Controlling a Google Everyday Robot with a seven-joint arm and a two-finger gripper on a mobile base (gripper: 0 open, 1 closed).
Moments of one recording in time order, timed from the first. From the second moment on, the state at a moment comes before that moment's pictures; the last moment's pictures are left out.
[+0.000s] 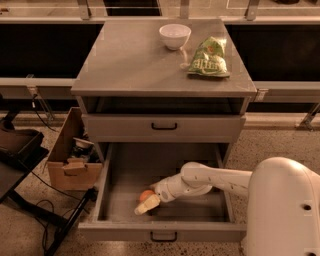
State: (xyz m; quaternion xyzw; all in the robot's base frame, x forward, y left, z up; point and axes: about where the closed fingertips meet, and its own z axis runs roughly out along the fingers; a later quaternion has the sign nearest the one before) arm 0.568 0.049 0.375 -0.41 0.81 0.36 0.22
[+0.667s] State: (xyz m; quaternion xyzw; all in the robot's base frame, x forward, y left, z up) arm 0.568 0.050 0.378 -0.41 0.81 0.36 0.22
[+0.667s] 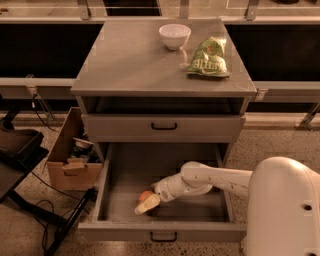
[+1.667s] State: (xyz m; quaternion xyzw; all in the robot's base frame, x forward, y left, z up) arm 0.442 0.095 0.536 -0.43 0.83 0.32 0.18
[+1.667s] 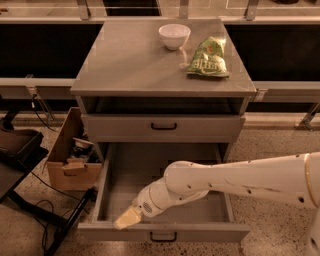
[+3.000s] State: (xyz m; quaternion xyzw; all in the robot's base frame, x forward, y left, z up) arm 0.485 0.026 0.567 -0.42 0.83 0.30 0.24
